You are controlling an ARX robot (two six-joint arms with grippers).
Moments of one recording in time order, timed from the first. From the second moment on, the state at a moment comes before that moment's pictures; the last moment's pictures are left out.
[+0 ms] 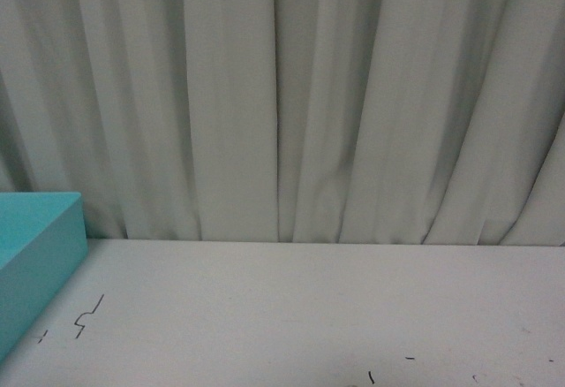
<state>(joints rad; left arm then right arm) 0.00 0.01 0.01 0.00 0.00 0.00 0.00 0.00 0.01 0.00 0.00 -0.01</state>
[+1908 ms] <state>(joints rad) 0.00 0.01 0.01 0.00 0.00 0.00 0.00 0.00 0.01 0.00 0.00 -0.01</state>
